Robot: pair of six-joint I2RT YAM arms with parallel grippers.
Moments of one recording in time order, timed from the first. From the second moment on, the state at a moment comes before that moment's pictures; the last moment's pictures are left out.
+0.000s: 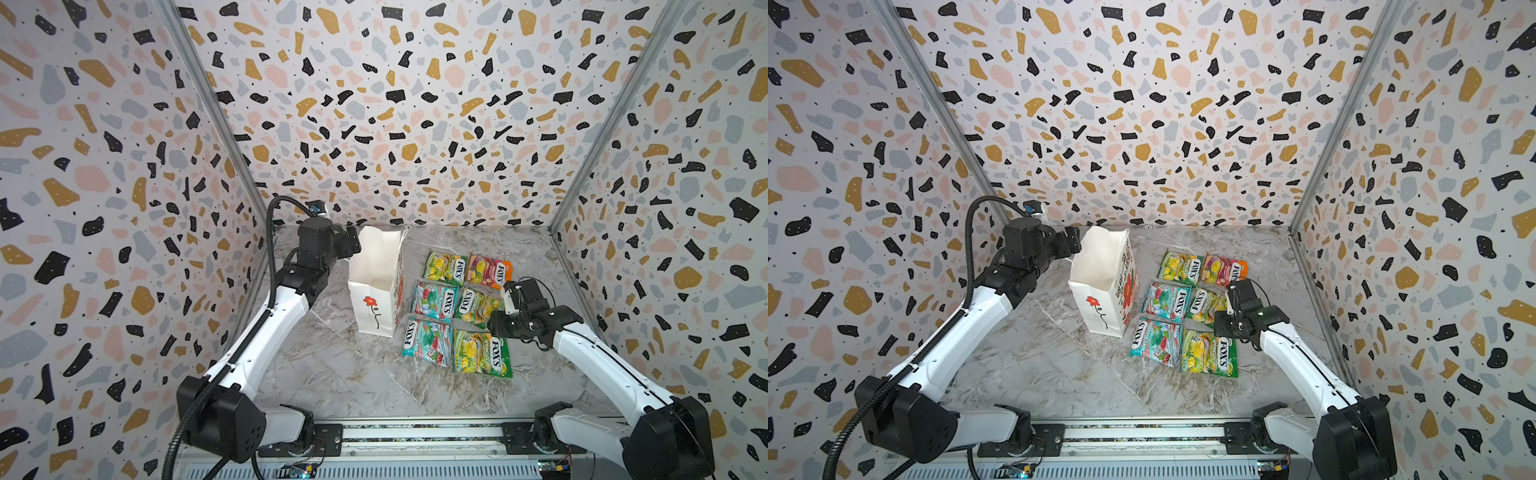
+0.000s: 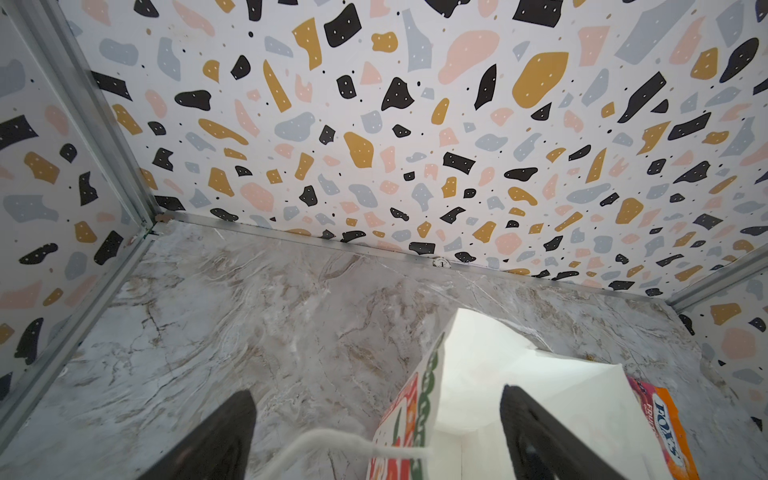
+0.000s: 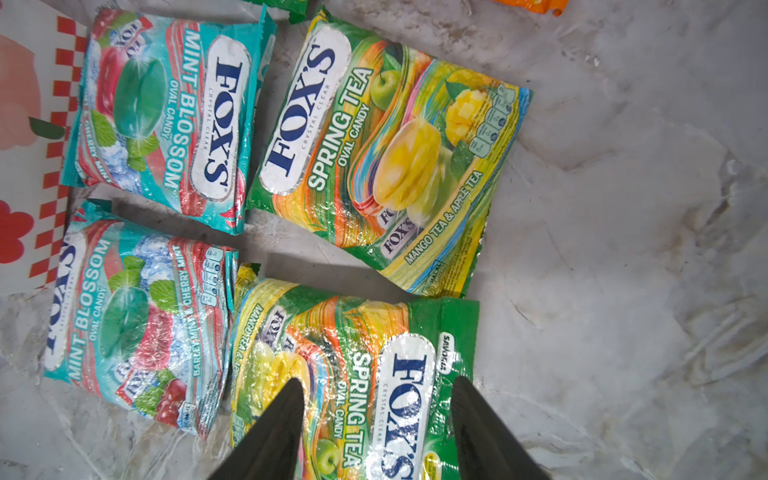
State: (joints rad) left arm -0.28 1.33 1.24 -0.29 -0.18 -0.30; right arm 0.33 1.14 0.80 -0.73 -0.03 0.33
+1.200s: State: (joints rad) left arm -0.28 0.81 0.69 -0.09 -0.54 -0.32; right arm 0.31 1.16 0.57 0.00 0.48 0.31
